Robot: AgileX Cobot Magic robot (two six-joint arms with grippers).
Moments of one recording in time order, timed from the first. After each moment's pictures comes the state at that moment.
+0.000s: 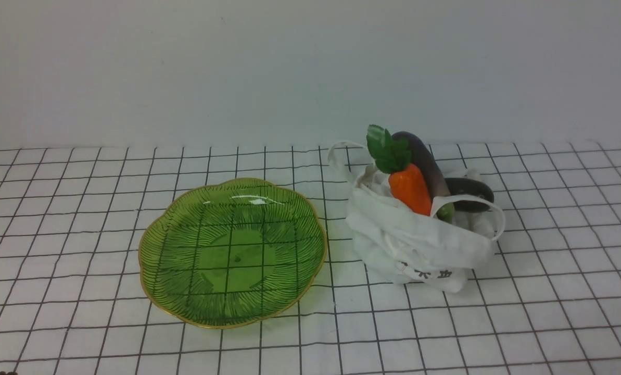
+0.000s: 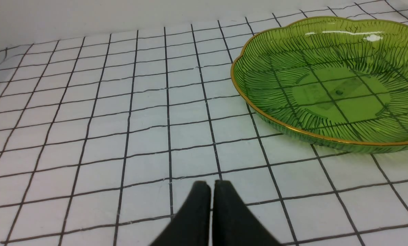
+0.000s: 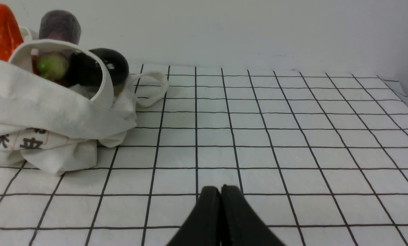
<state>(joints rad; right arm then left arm) 0.00 -0.01 0.02 -0.13 0.38 0.07 -0.05 -0.01 0.03 0.05 0.38 0.03</state>
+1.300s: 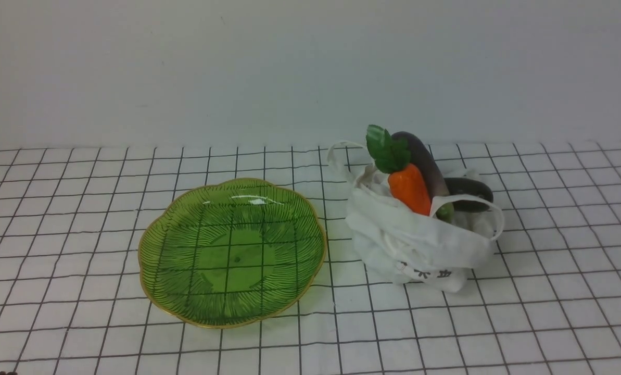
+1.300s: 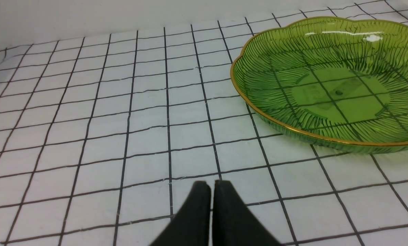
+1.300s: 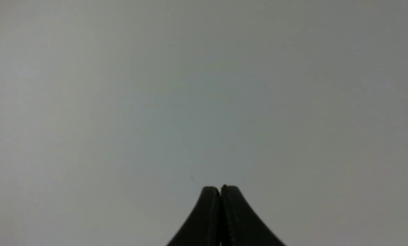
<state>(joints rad) 0.03 0.21 -0.38 -0.36 -0.08 0.79 -0.05 -0.01 0.03 0.05 0.38 0.03</state>
